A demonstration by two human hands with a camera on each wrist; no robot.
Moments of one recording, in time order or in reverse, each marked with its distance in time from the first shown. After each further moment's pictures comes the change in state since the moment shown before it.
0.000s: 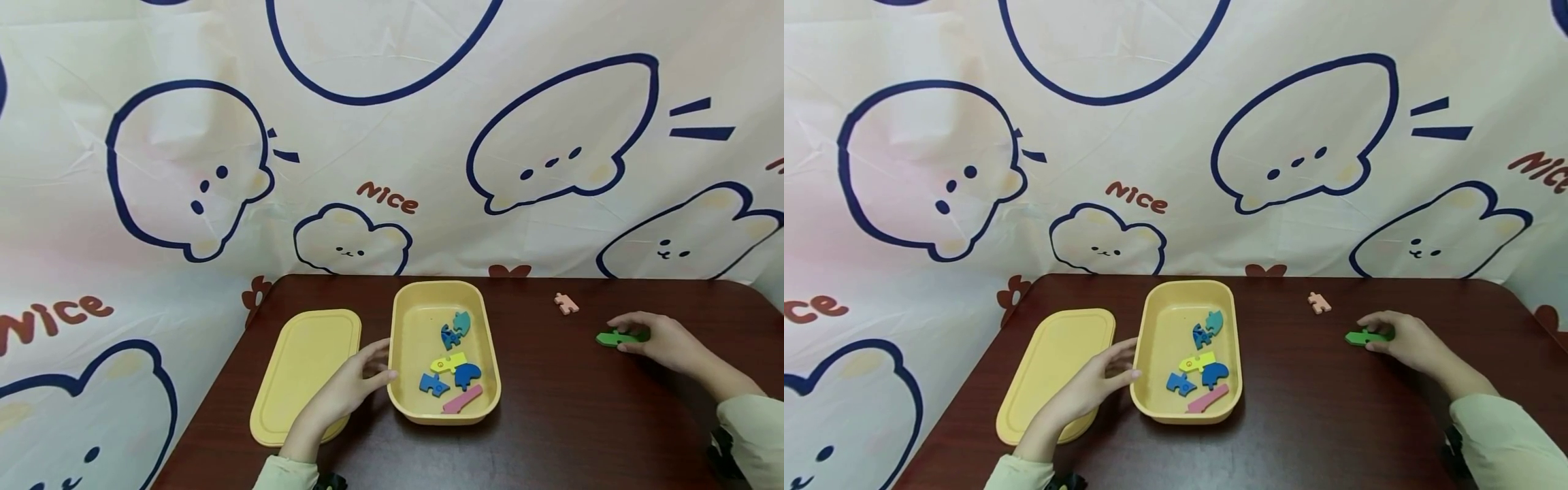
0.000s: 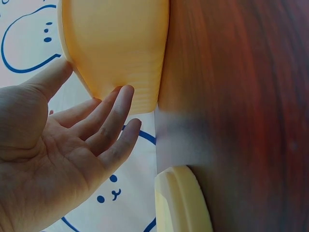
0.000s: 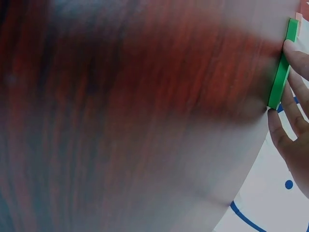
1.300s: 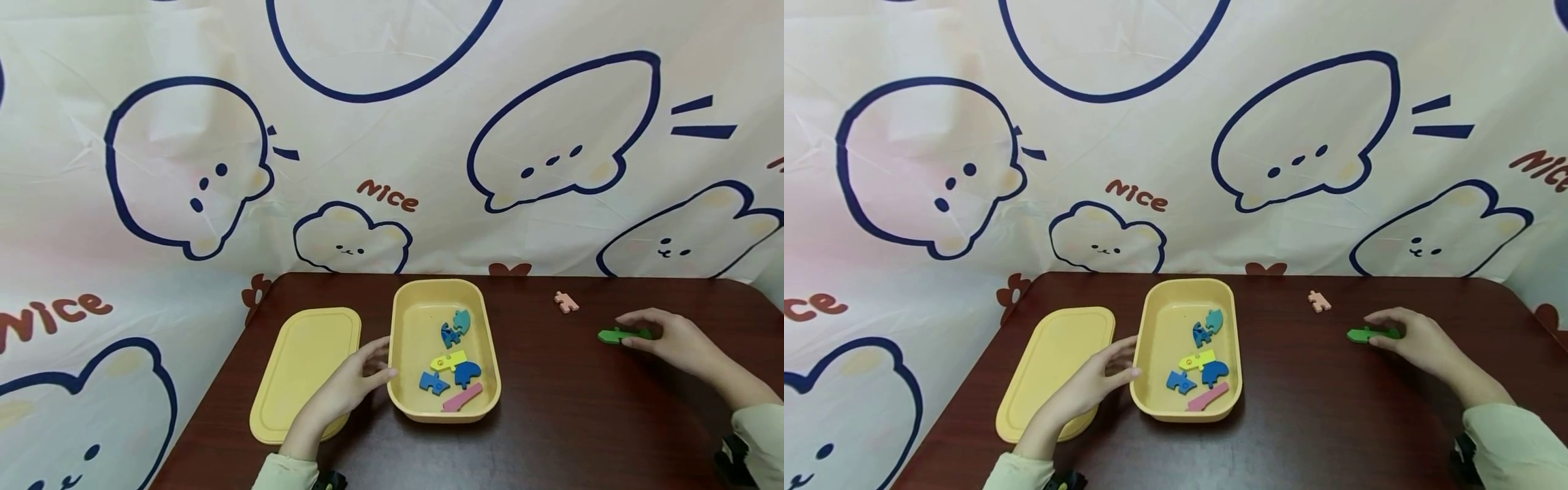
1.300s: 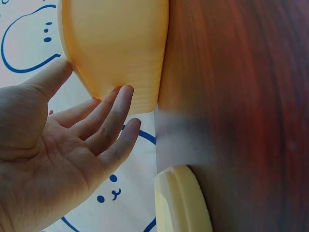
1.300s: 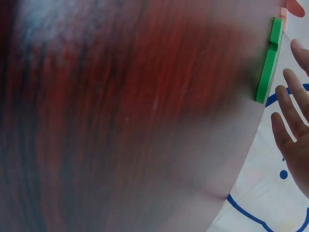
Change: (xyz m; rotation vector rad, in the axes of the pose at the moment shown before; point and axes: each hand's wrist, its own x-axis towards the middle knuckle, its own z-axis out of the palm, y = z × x) left_hand 0.001 0.000 0.000 0.005 0.007 -0.012; right_hand -0.012 -0.004 -0.007 0.042 0.086 0.020
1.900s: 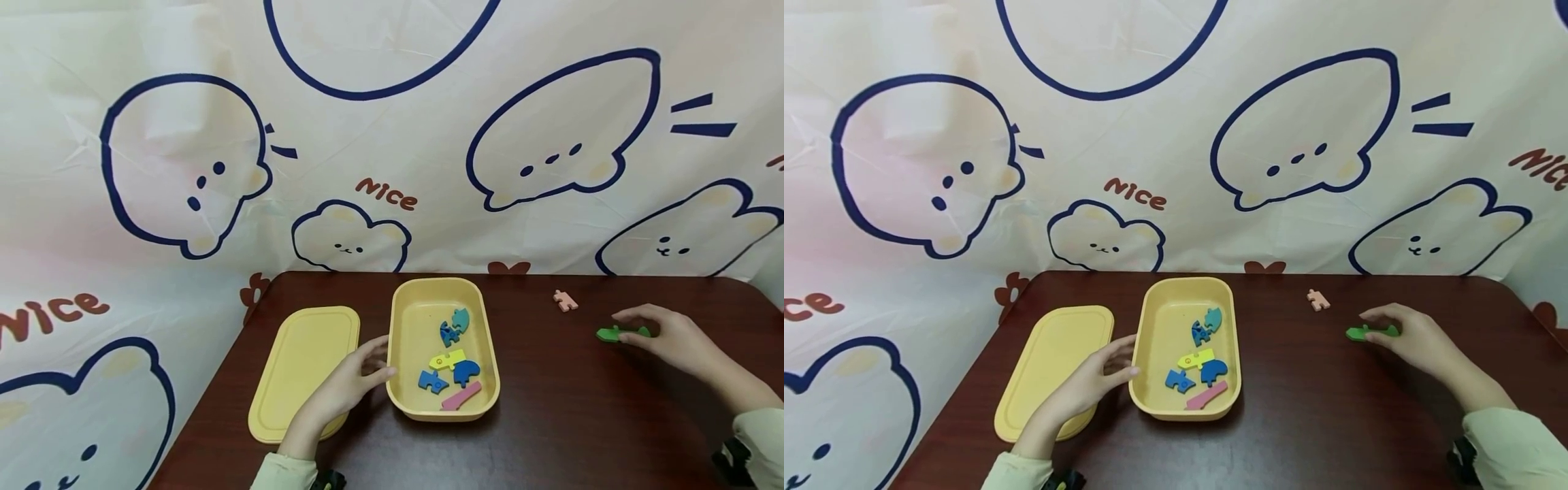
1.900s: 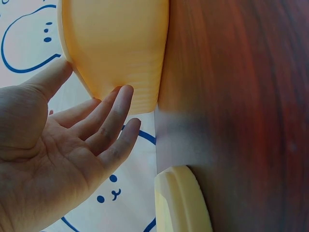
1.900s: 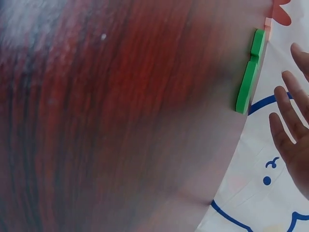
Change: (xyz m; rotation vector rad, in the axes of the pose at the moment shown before) left_hand -0.001 0.001 -0.001 -0.013 -0.001 -0.002; right_hand -0.002 -0.016 -0.003 -0.039 0.052 -0.017
